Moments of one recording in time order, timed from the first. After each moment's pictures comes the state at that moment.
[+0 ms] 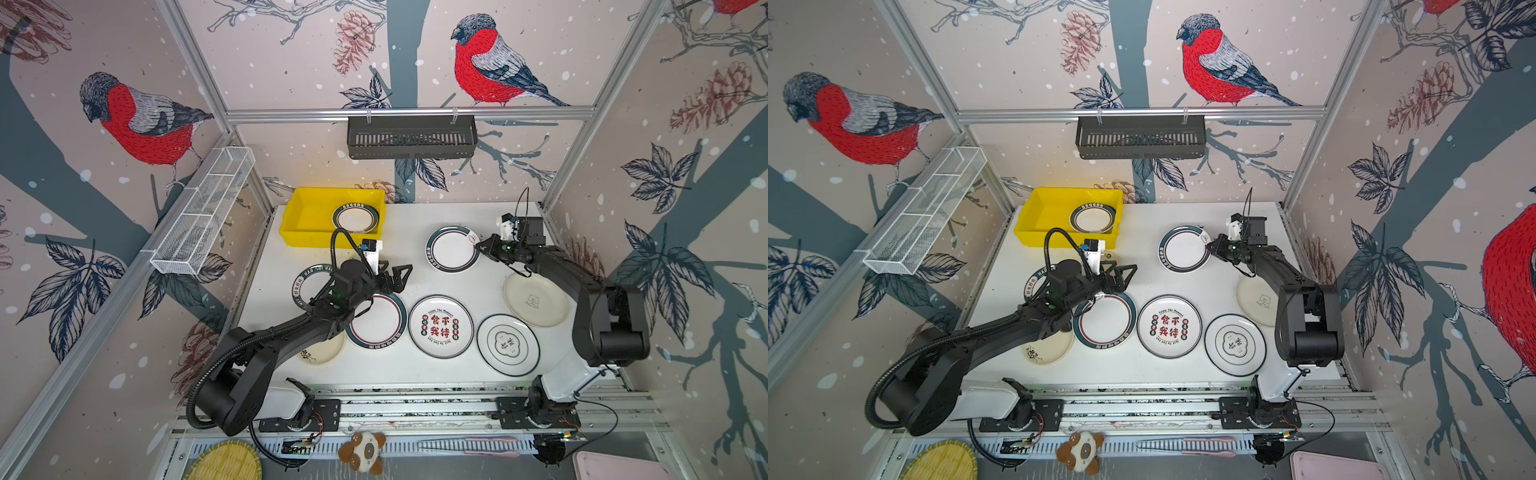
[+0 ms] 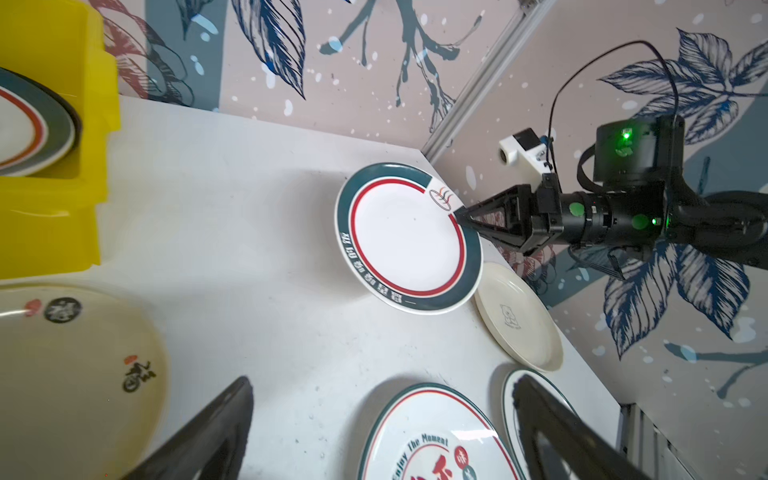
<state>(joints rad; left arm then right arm) -0.58 1.36 0.61 0.51 0.23 -0.50 0.05 1.65 1.08 -0.19 -0.58 0.46</state>
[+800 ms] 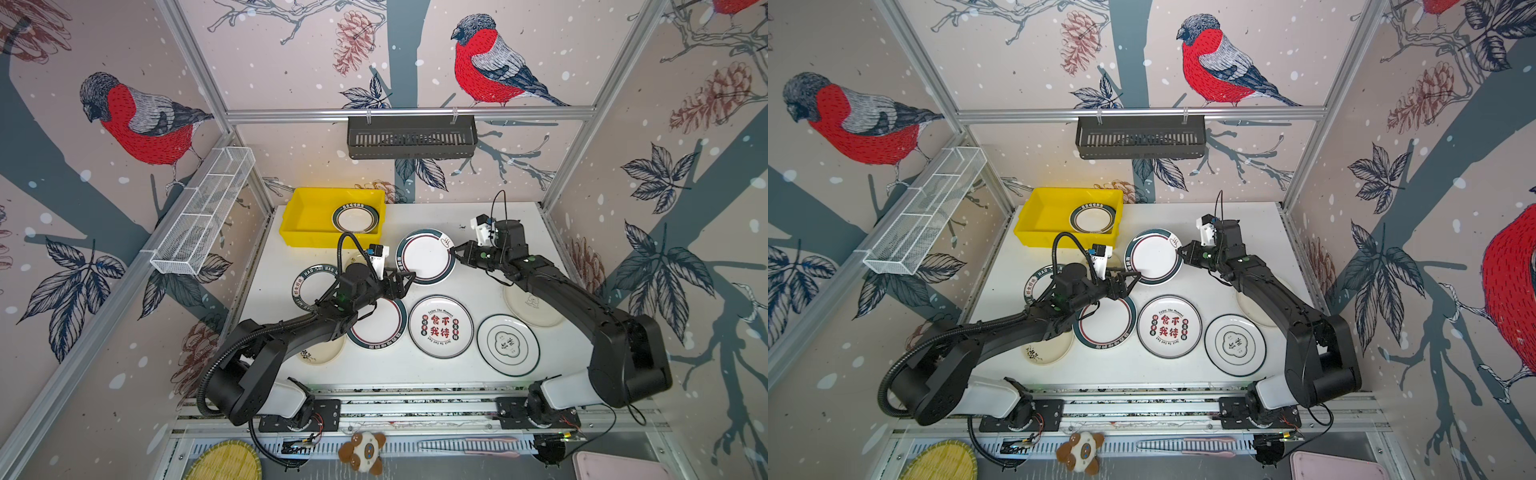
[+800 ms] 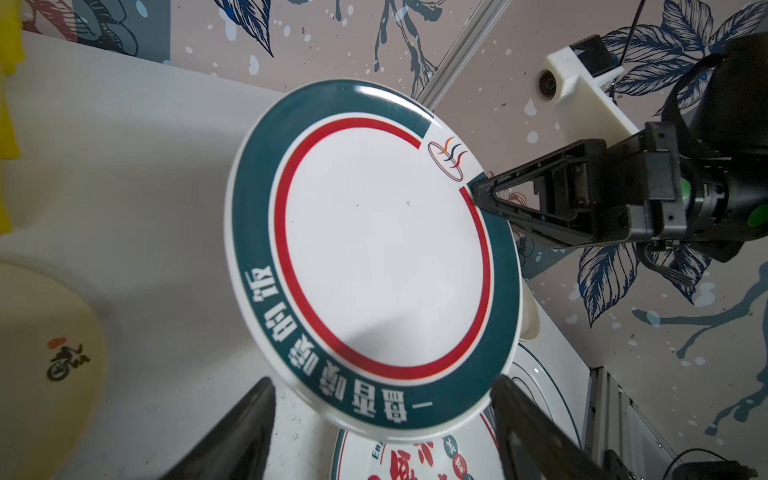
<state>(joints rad) -0.59 1.42 0.60 0.56 0.31 -0.52 0.31 1.45 1.01 -0.15 -0.54 0.55</state>
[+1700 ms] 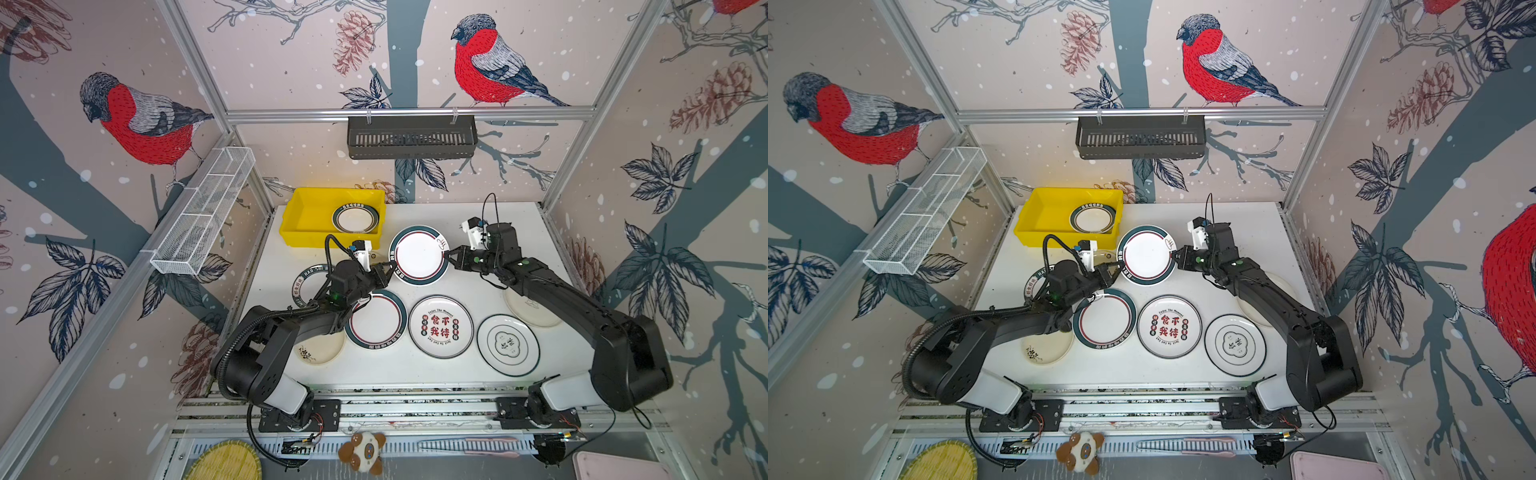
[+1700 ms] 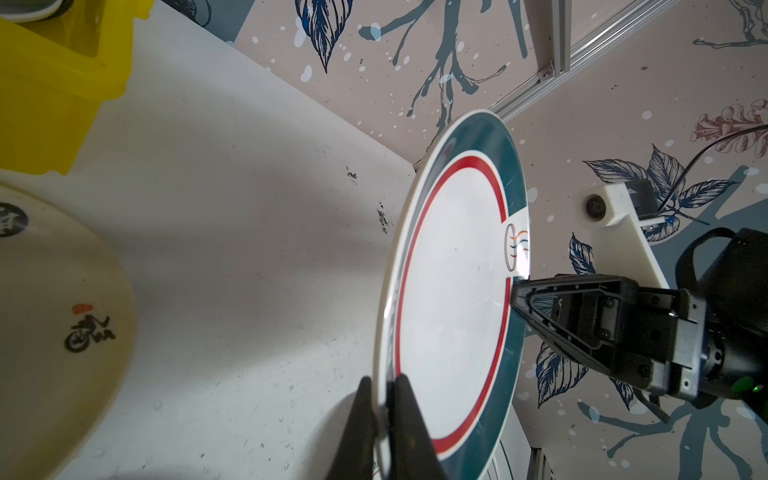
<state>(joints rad) -0.48 1.53 0.58 0.75 0.37 -0.82 0.38 1.44 1.00 -0.15 -0.48 0.50</state>
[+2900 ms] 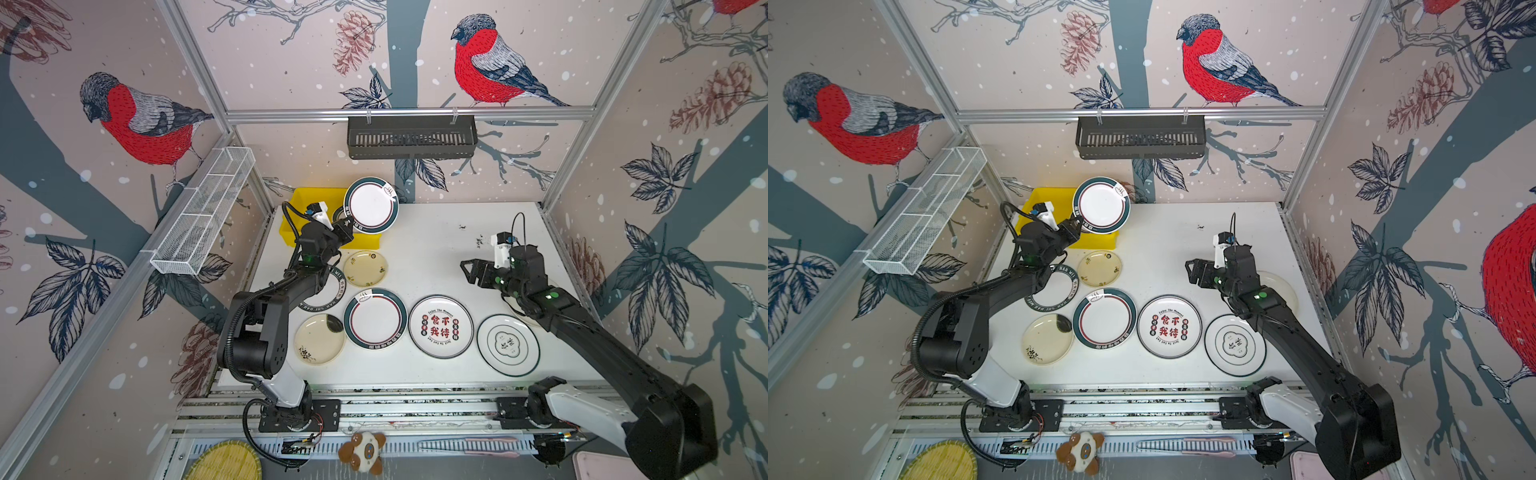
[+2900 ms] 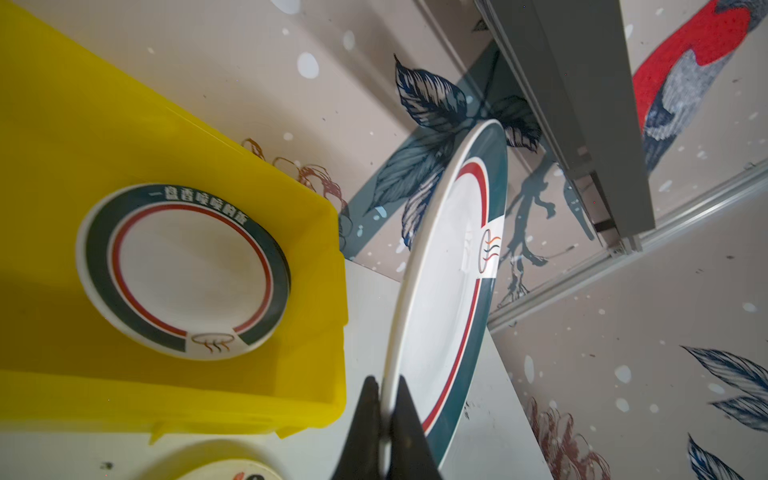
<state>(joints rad) -0.12 1.65 0.95 0.59 0.29 -0.72 0.36 1.06 0.75 -0.22 -0.19 0.47</state>
